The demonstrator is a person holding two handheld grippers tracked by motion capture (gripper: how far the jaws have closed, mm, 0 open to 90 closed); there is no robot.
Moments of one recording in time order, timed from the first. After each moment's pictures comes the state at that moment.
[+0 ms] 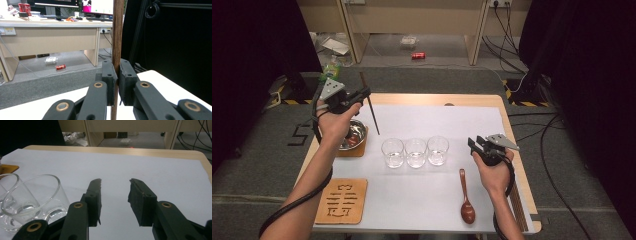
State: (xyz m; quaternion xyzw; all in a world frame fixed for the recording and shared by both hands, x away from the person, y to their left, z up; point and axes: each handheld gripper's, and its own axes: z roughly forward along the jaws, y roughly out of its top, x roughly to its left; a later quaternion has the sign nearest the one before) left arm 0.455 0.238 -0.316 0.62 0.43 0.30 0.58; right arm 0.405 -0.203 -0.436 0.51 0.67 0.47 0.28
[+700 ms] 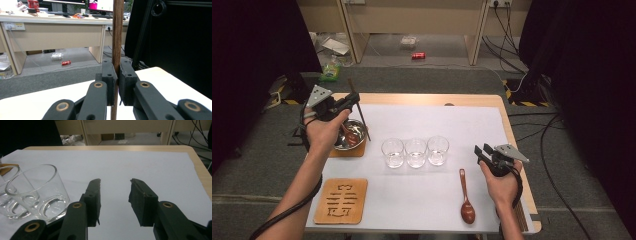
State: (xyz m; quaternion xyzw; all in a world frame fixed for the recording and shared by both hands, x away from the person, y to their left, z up) left arm 0.435 0.262 -0.322 0.62 0.45 0.30 0.57; right arm 0.379 -0.221 -0.445 0.52 0.65 0.47 0.28
